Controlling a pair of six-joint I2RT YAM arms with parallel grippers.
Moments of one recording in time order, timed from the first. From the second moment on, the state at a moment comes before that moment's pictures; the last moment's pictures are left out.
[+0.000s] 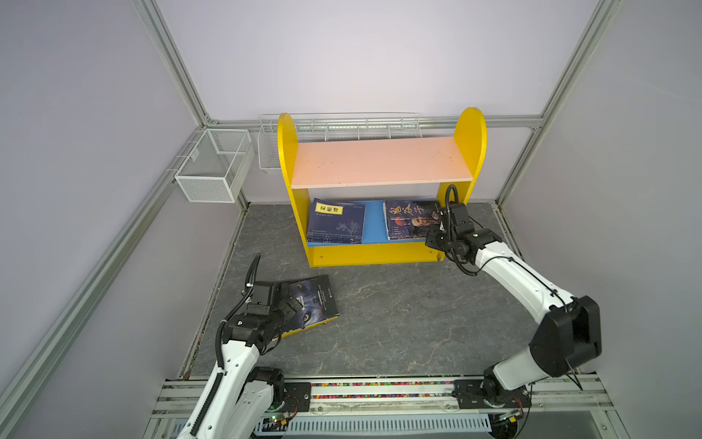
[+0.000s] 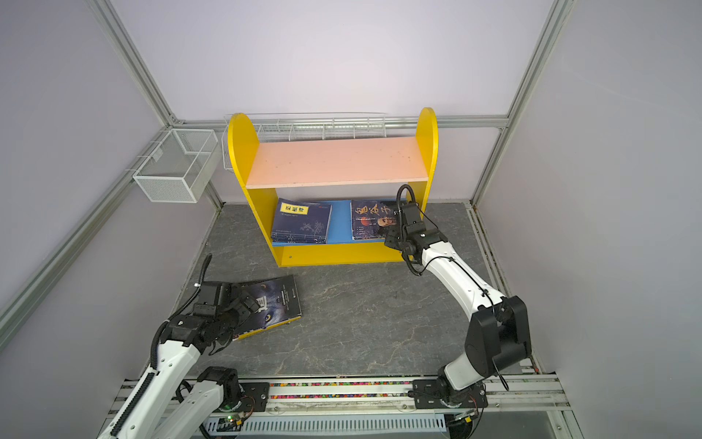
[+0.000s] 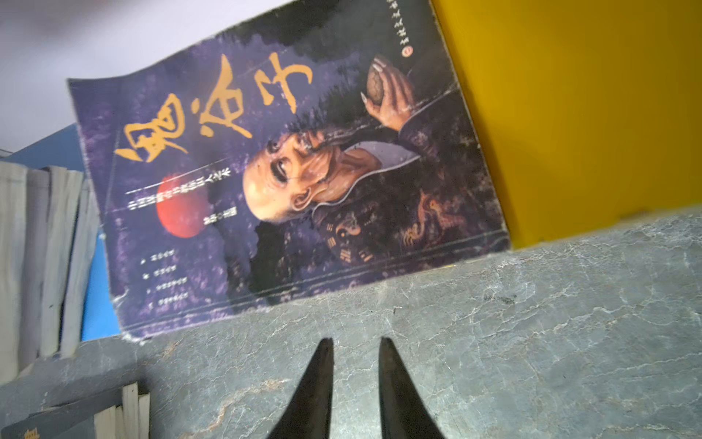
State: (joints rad) left arm -0.18 0.74 0.60 -0.89 -0.09 -0.93; right arm 0.41 1.49 1.26 -0.56 0.11 0.56
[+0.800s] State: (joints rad) left arm -0.18 0.86 0.60 -0.88 -0.12 -0.91; right arm 0.81 1.87 1.37 -0.49 -0.47 0.18
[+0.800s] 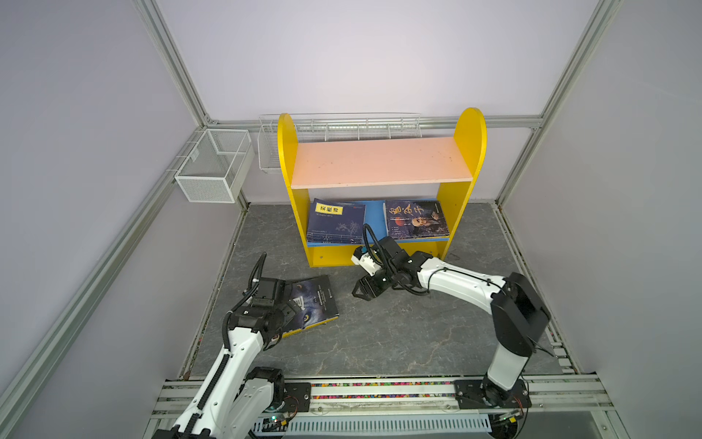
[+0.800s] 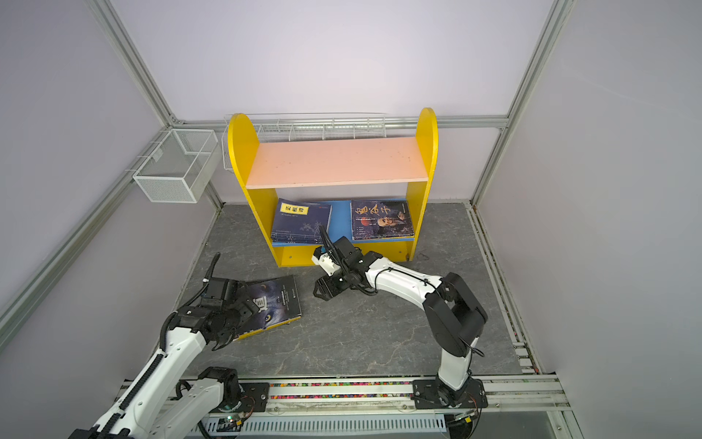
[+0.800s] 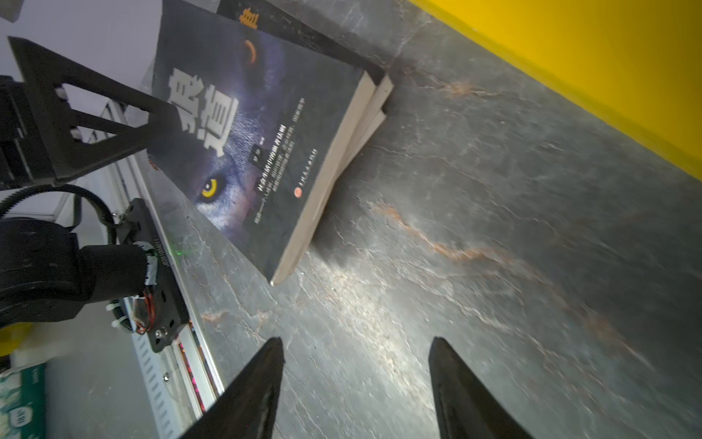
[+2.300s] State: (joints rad) left arm -0.28 0.62 0.69 -0.72 0.00 -1.07; right arm 0.72 1.50 1.13 -0.30 -0.80 0.28
